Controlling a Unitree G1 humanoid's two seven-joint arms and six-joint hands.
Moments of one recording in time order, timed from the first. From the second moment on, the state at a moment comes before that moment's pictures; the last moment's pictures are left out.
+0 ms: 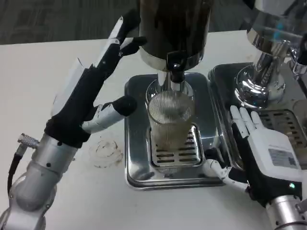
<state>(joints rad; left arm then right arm) -0.28 0.37 -0.13 0.49 0.00 -0.94 -0.13 0.11 -0.32 0.31 0.00 -0.85 0.07 -0.32</state>
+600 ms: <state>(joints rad) -0.41 0.30 -0.13 0.62 0.01 -0.95 -0.29 0.14 -0.29 0.31 0.00 -0.86 0.07 -0.34</state>
